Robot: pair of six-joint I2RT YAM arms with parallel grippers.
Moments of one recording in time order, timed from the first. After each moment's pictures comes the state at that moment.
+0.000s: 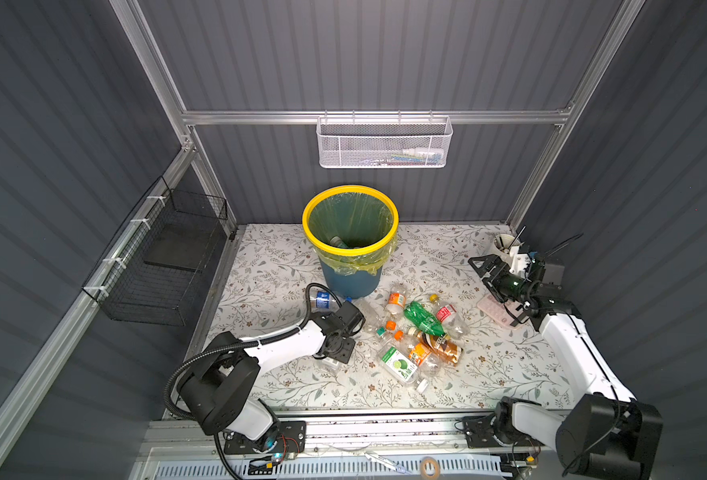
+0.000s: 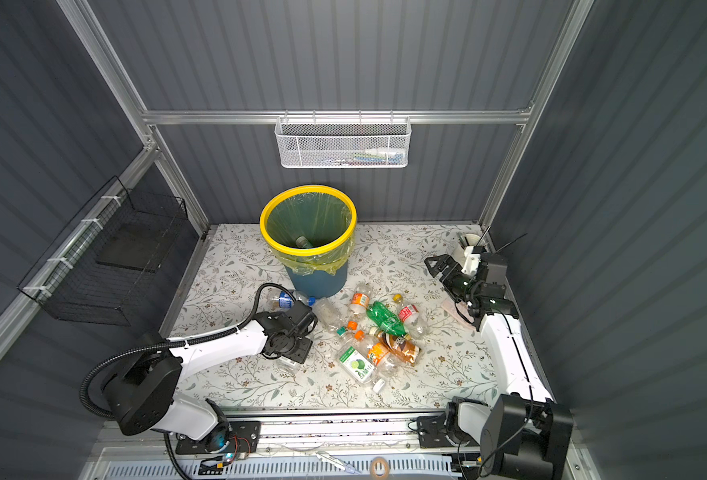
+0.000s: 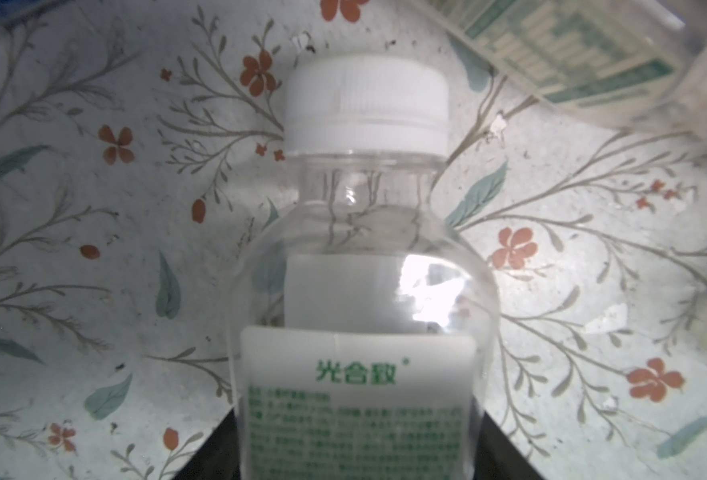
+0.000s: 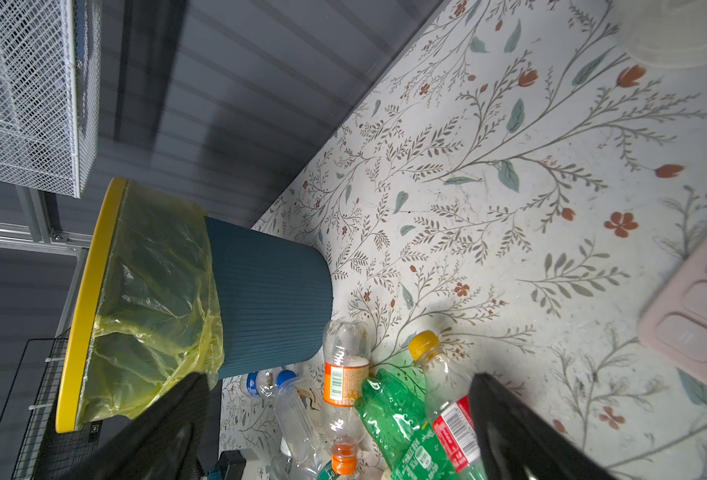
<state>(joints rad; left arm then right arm) -0.80 1.49 0.82 -0.66 -0.14 -0.35 -0.18 1.16 0.84 -0.23 -0.59 0.71</state>
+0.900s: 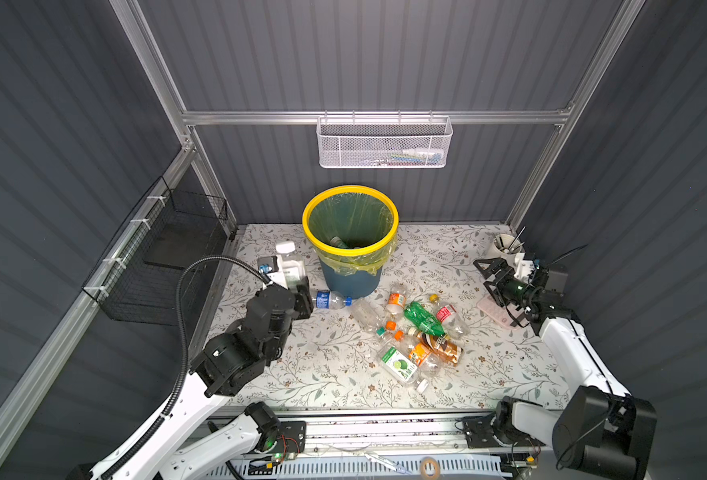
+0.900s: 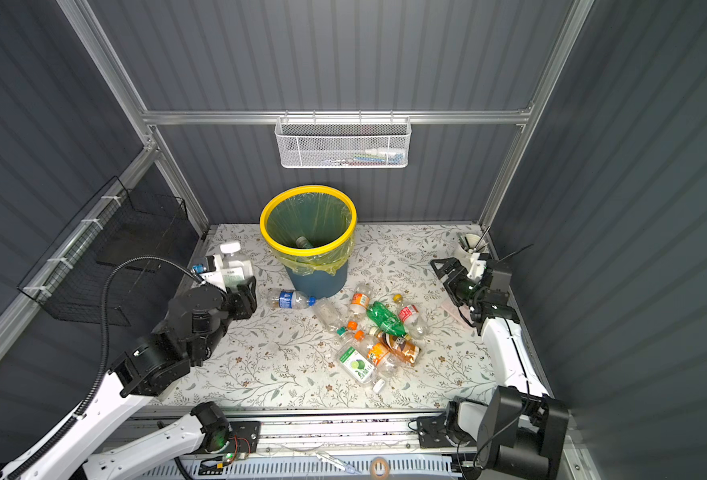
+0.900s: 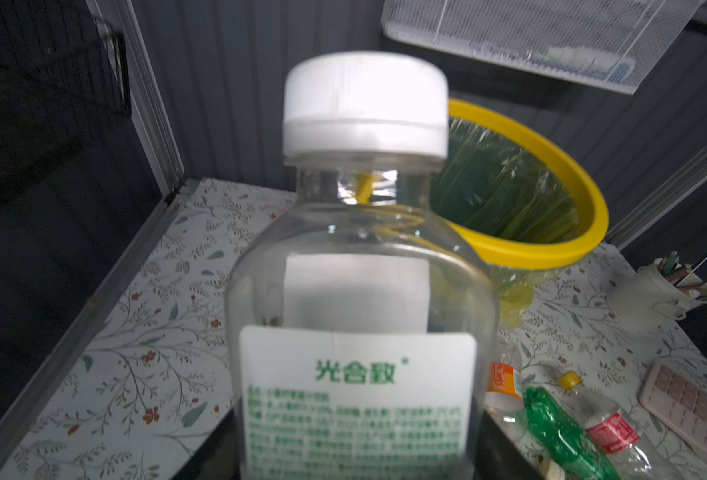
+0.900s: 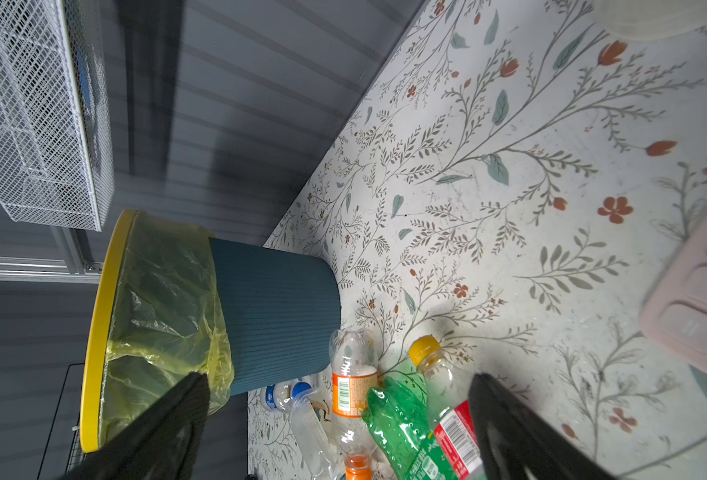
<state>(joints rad) -0.80 0.83 1.12 -0.64 -0.67 -0.39 -0.25 1.17 0.76 -0.12 -0.65 0.80</state>
